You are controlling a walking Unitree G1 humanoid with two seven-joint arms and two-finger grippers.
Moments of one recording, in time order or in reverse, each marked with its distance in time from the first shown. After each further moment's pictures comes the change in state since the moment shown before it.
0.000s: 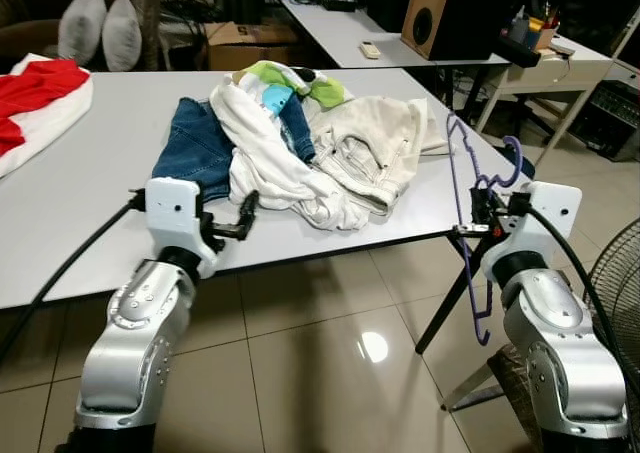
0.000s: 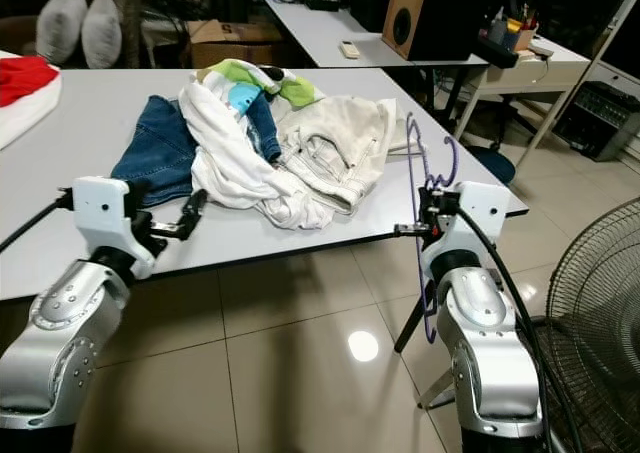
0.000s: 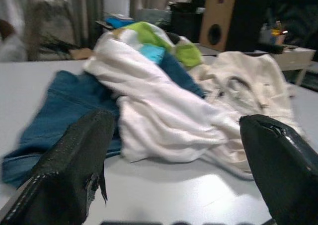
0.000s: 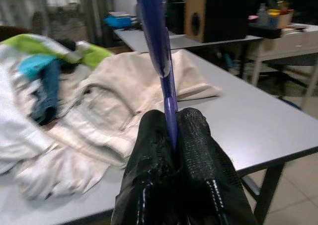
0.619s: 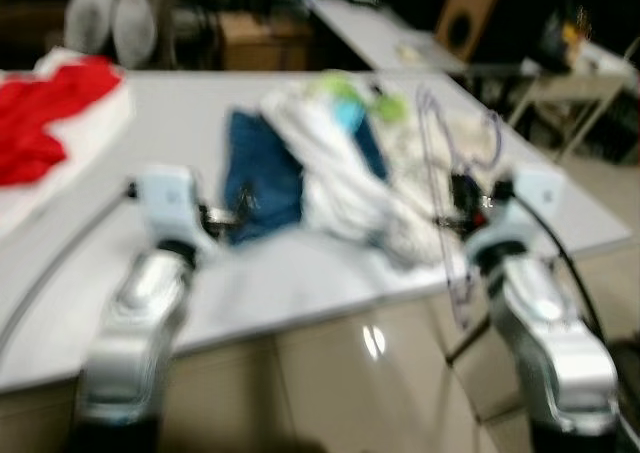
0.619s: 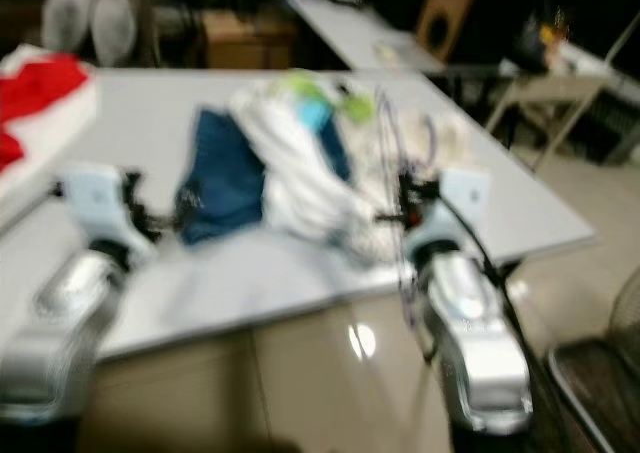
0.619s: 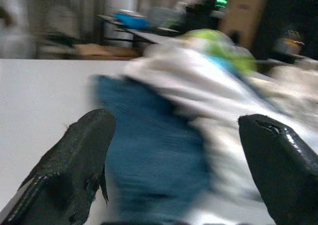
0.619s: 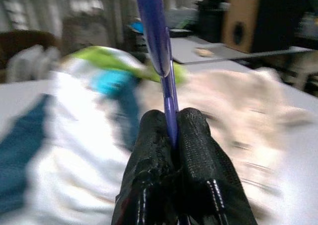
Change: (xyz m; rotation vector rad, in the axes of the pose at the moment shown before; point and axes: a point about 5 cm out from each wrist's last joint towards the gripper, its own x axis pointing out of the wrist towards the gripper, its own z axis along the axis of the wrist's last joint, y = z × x) left arm 0.005 -0.015 0.008 -0.054 -0.002 -0.018; right arm 0.004 0.013 0.017 0.025 -0.054 0.022
